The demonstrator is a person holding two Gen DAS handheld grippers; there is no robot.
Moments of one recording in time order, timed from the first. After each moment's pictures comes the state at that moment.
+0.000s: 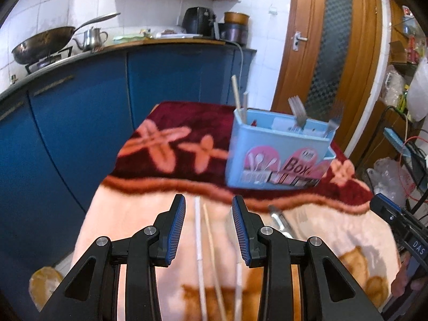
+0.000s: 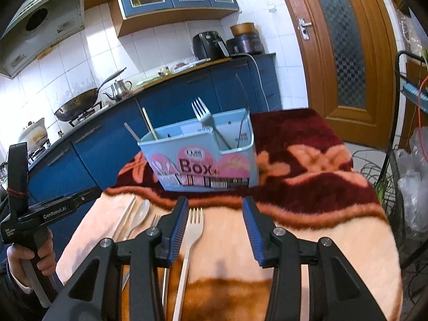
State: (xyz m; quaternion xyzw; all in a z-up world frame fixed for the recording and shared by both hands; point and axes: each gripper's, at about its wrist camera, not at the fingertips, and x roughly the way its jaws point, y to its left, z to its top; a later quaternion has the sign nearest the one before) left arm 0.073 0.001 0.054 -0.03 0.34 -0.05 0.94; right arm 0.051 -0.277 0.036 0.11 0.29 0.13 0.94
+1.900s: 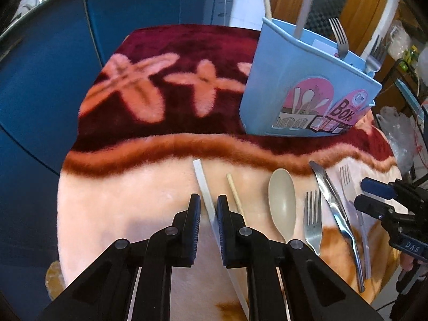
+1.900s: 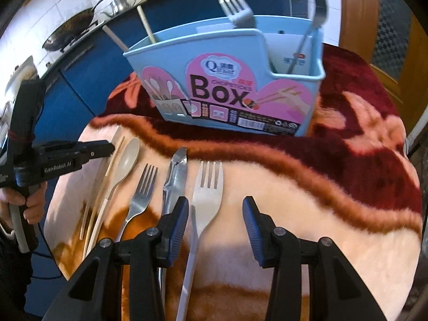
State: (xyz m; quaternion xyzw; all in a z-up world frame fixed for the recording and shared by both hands) left arm 0.164 0.016 -0.008 0.01 0.53 -0.12 0.84; right arm 0.124 -0.217 -0.007 0.02 0.50 0.18 0.85
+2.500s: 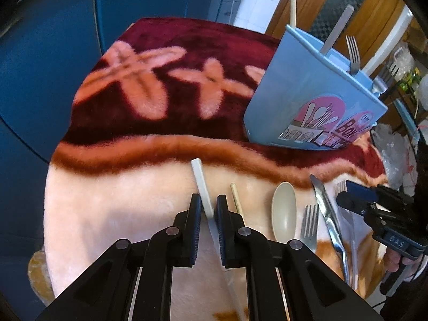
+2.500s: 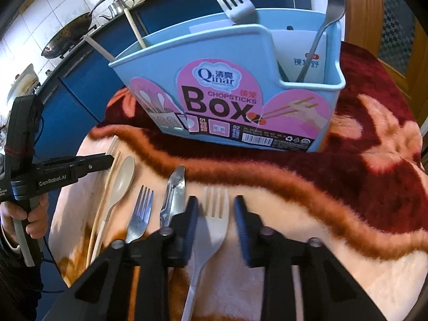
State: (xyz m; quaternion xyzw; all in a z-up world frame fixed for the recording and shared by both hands) left arm 0.174 0.028 -0.015 -0.05 0.53 -0.12 0.84; right arm 0.153 -0.219 -0.015 0.05 0.50 0.20 0.84
